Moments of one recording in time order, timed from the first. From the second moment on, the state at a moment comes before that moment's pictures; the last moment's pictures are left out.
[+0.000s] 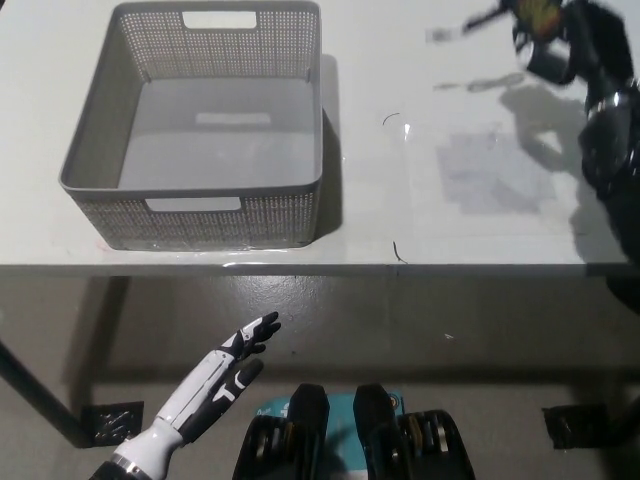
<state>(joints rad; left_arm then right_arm) -0.08 0.25 -0.16 0.06 0.13 -0.24 -0.26 -1.14 -0.34 0.25 1.12 -0.51 -0.26 -0.38</state>
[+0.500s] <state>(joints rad) -0.07 0.25 -0.16 0.05 0.14 -0.23 -0.26 -1.17 -0.25 0.24 0.77 -0.52 -0.19 -0.34</state>
